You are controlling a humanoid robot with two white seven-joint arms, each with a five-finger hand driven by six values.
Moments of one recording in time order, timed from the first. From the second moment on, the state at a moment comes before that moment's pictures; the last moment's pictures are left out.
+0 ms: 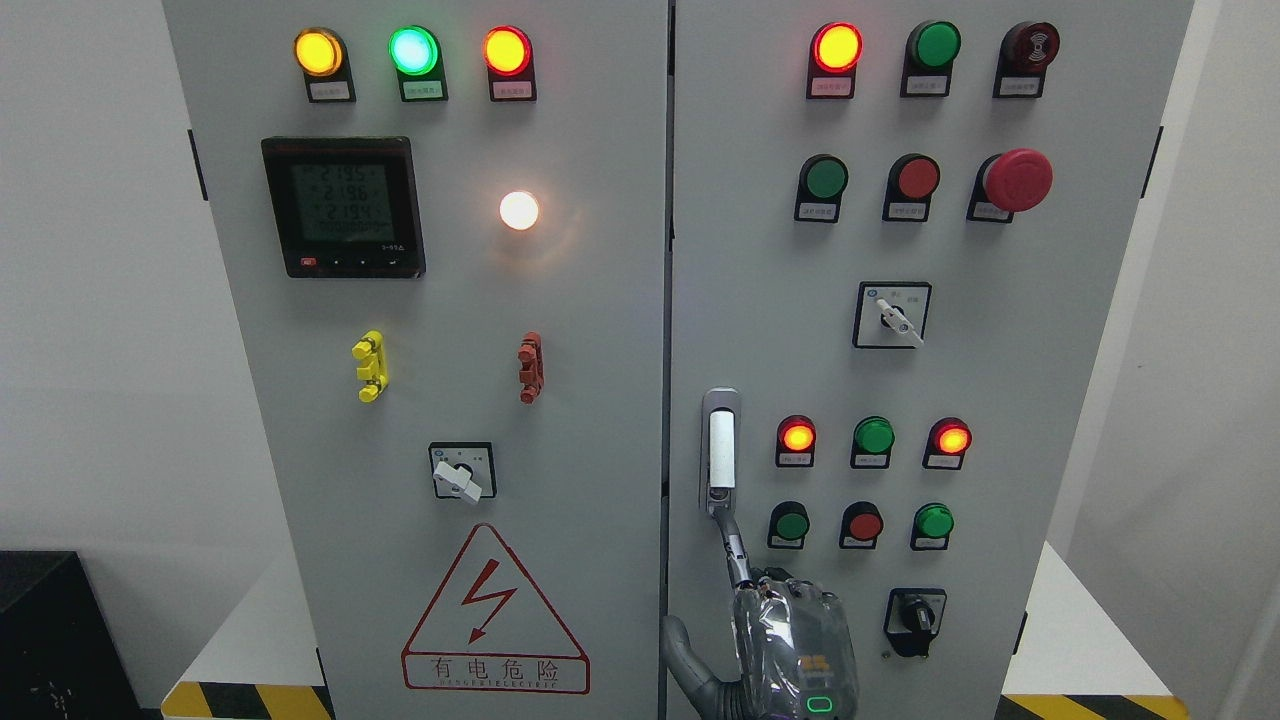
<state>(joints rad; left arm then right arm) 0.05 -0.10 -0.16 -0.05 0.12 -0.03 -0.03 -0.25 0.14 0.35 -1.71 1.38 0.22 -0.10</state>
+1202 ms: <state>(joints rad) 0.05 -0.10 -0.16 -0.05 0.12 -0.03 -0.03 -0.25 0.14 0.34 -1.76 1.37 0.22 -0.10</state>
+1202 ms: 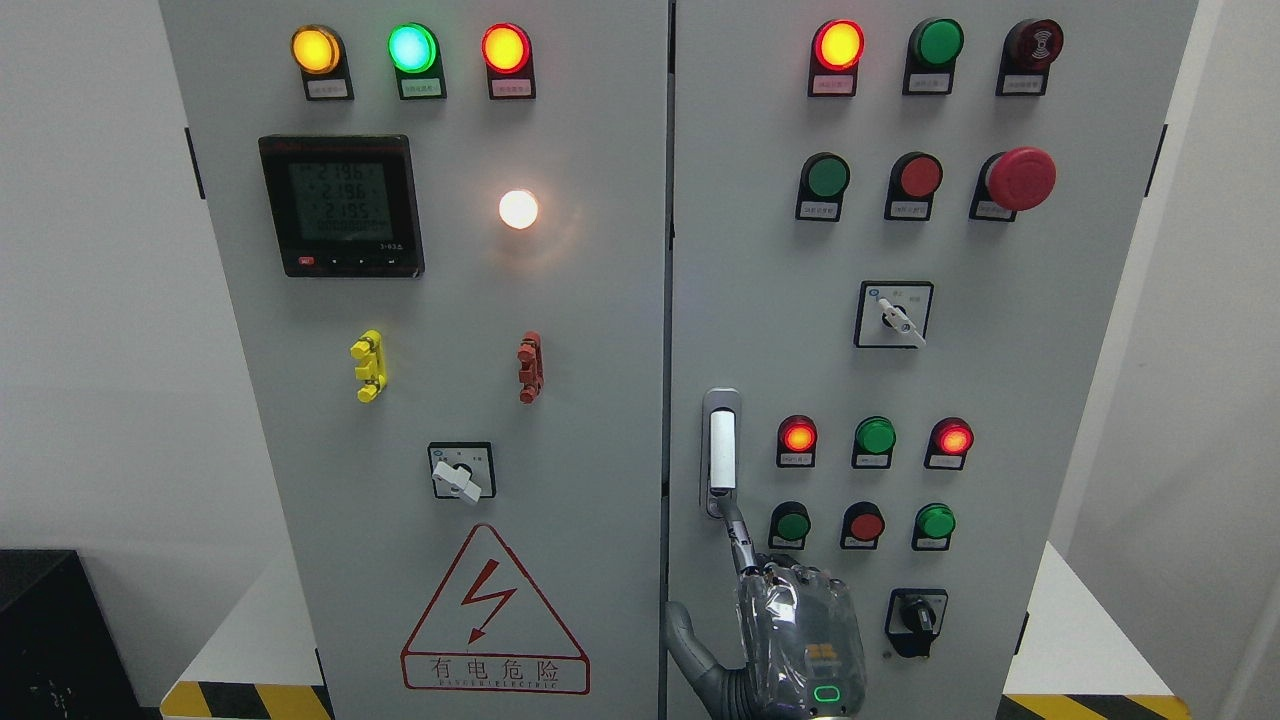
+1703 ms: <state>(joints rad) 0.05 -0.10 -0.16 -0.05 0.12 -0.03 -0.03 -0.25 0.14 0.34 -1.79 1.37 0.22 -0.09</state>
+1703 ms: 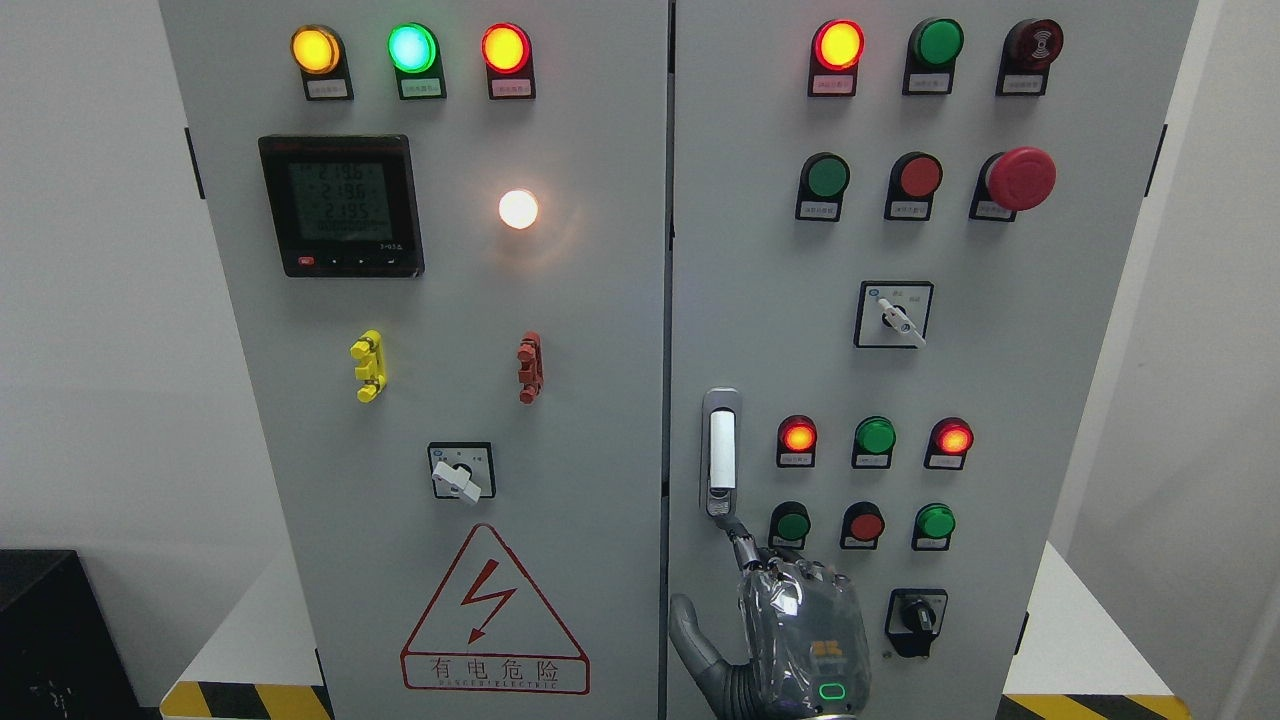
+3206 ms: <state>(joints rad) 0.05 -0.10 -0.16 -0.05 0.12 -0.03 -0.03 -0.30 0.14 0.31 -1.87 1.37 0.23 -0.01</state>
